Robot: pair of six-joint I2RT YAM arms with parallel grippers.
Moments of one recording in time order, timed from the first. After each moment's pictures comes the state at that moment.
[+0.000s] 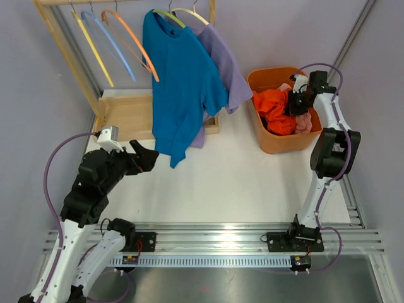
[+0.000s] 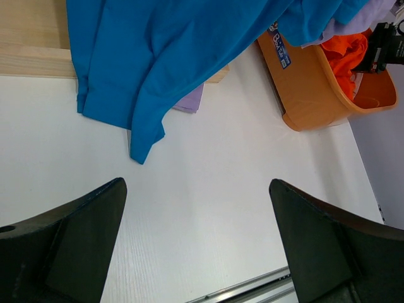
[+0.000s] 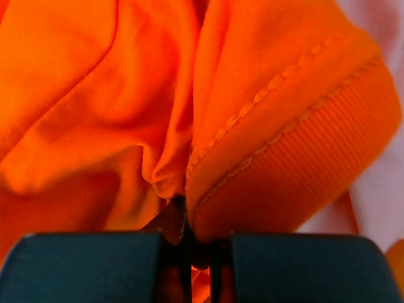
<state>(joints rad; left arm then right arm) -0.31 0.56 0.89 -0.63 0.07 -0.51 -0.17 2.09 1.87 -0.77 -0.43 -0.21</state>
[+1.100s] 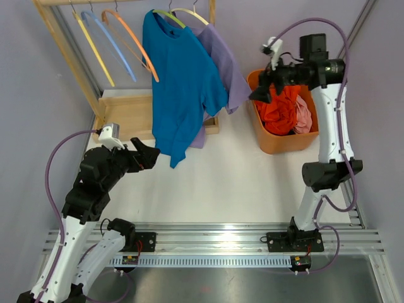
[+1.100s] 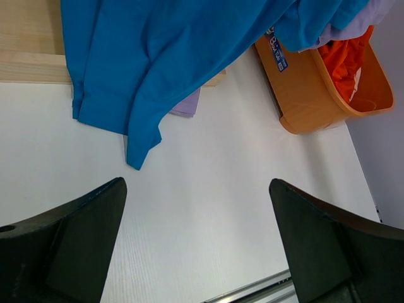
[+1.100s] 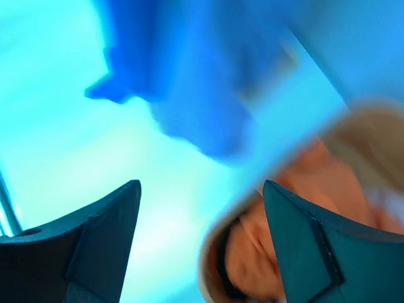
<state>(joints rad) -0.31 0.60 0.89 -0.59 0.07 -0.51 0.03 1.94 2.45 -1.28 -0.79 -0.62</state>
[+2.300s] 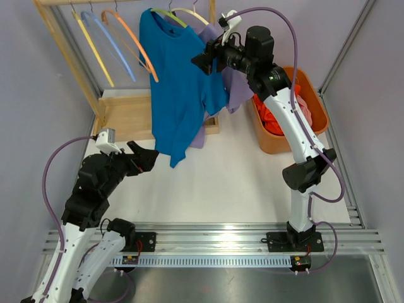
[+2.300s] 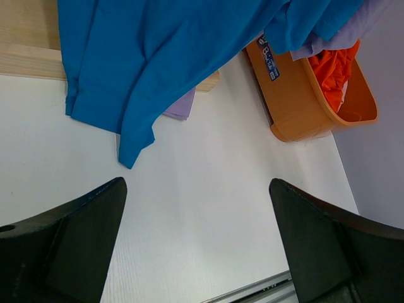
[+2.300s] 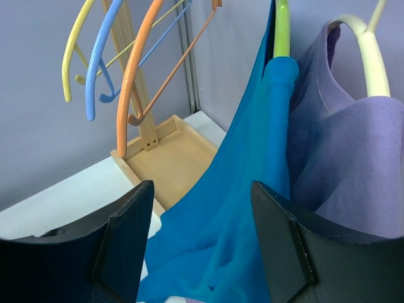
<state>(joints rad) -0.31 0.53 0.83 -0.57 0.06 -0.58 0.50 2.01 2.43 -0.41 -0.45 0.06</state>
